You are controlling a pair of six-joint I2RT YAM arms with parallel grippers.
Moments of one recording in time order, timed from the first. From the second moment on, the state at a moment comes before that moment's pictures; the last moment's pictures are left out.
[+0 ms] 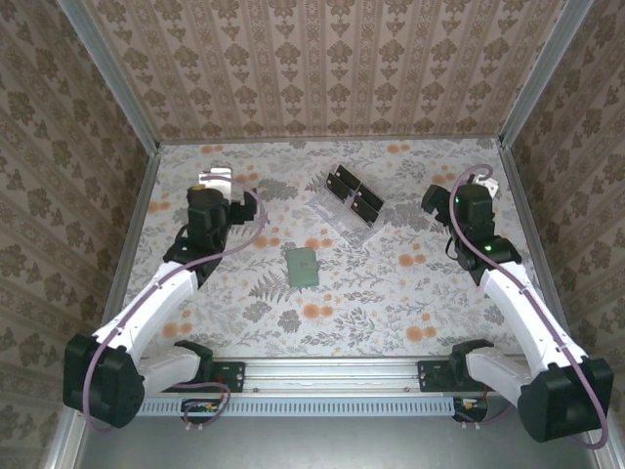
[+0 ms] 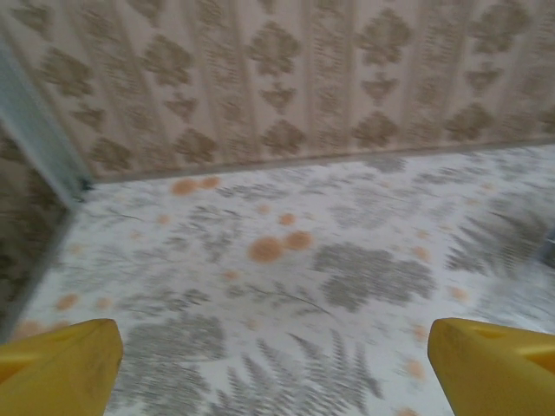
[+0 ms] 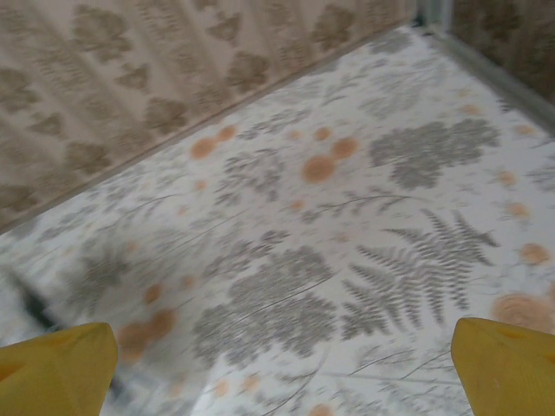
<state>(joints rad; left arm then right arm) -0.38 1.10 0.76 0.05 -0.35 -0.02 0.12 1.04 0.80 -0.29 0.34 0.51</state>
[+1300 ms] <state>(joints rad) -0.05 1.54 0.37 0.79 -0.09 0.14 0.01 1.47 0.36 0.71 0.25 0.13</state>
